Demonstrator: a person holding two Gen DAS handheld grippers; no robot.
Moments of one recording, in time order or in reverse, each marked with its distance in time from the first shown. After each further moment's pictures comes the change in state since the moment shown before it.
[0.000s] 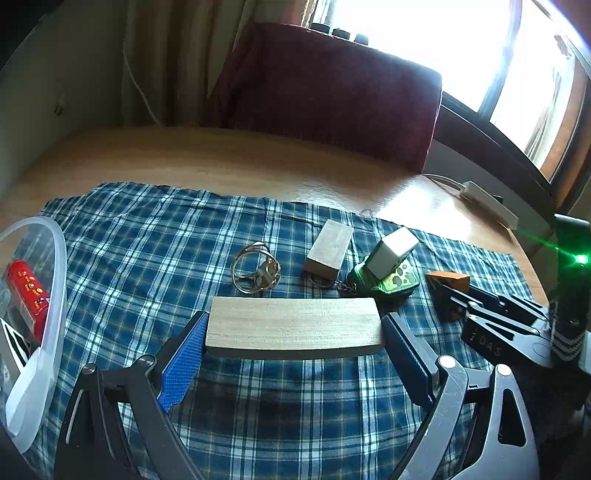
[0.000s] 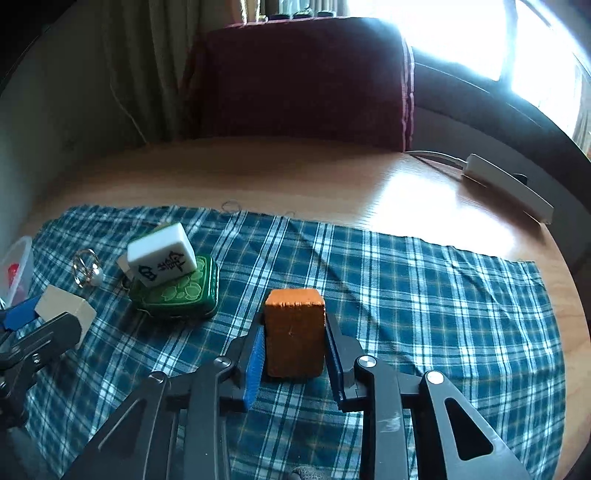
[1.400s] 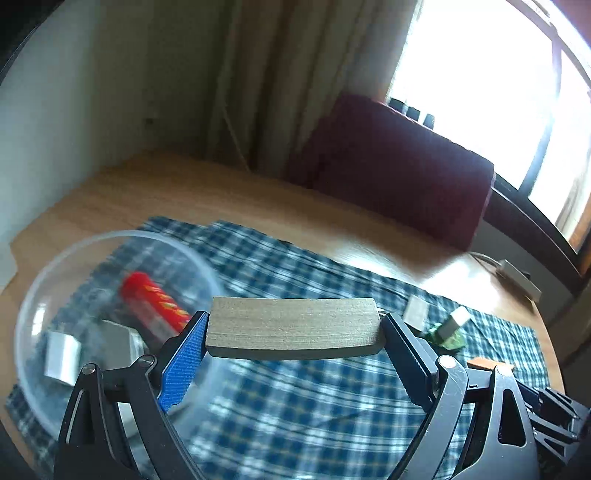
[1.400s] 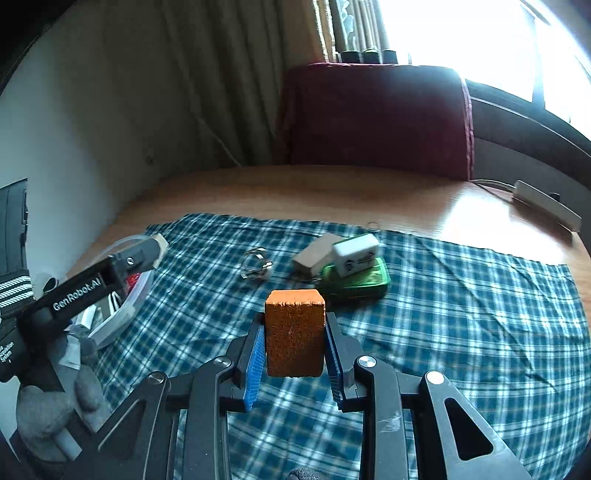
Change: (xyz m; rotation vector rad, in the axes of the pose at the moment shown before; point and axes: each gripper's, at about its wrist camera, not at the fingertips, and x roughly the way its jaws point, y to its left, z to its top) left arm -0.088 0.101 -0.001 -0.166 -0.223 0.144; right arm -0.101 0.100 -0.034 -0.030 -0.077 0.237
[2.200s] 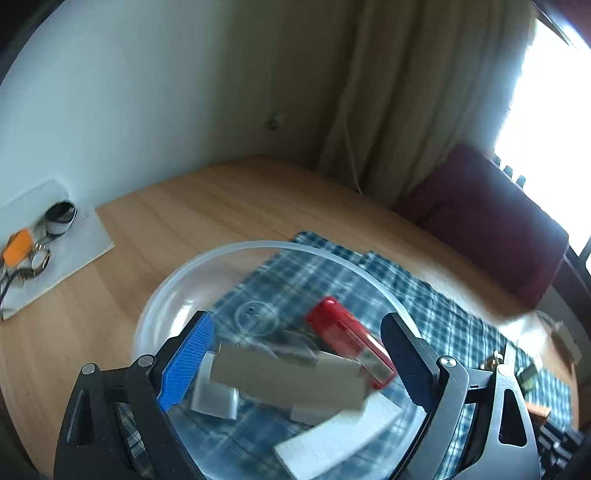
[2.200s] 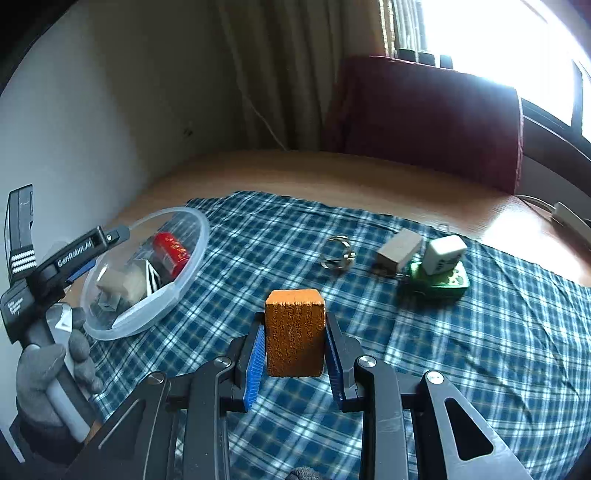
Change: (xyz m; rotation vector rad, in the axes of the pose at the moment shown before) left arm -0.023 0.142 0.001 -0.222 -0.079 0.219; right arm 0.019 0.073 -0.023 -0.108 0.038 0.061
